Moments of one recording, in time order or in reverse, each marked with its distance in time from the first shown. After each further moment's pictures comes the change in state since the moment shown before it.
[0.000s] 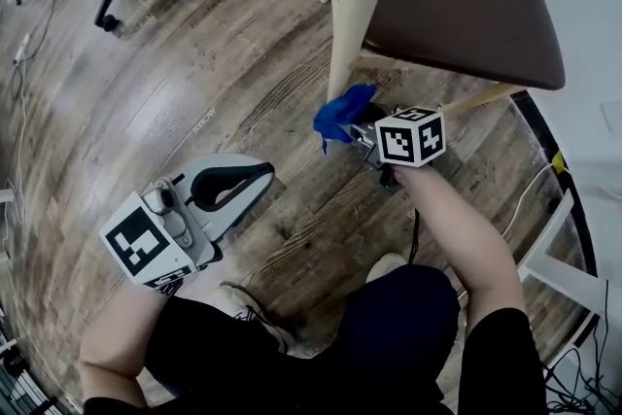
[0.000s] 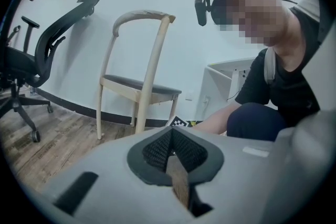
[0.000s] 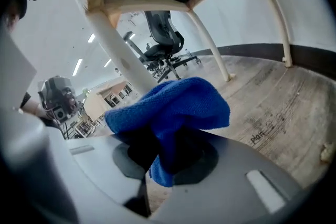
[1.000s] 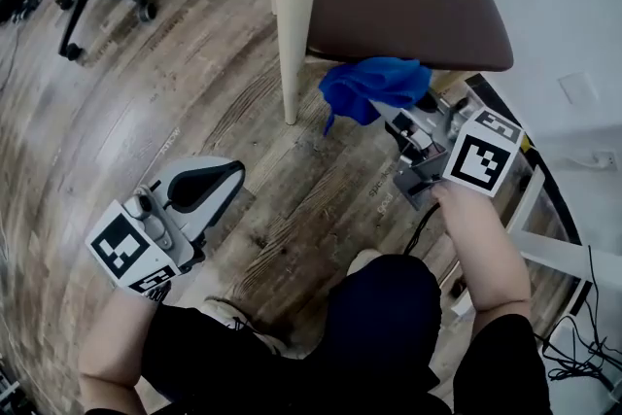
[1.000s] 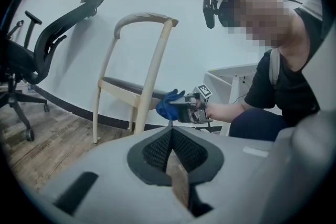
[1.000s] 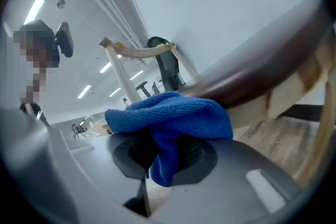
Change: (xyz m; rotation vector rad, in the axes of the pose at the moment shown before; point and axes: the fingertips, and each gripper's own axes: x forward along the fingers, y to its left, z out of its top) left arm 0.013 0.003 0.013 -0.024 -0.062 -0.021; right arm -0.177 0.081 0.137 -0.020 -0.425 0.044
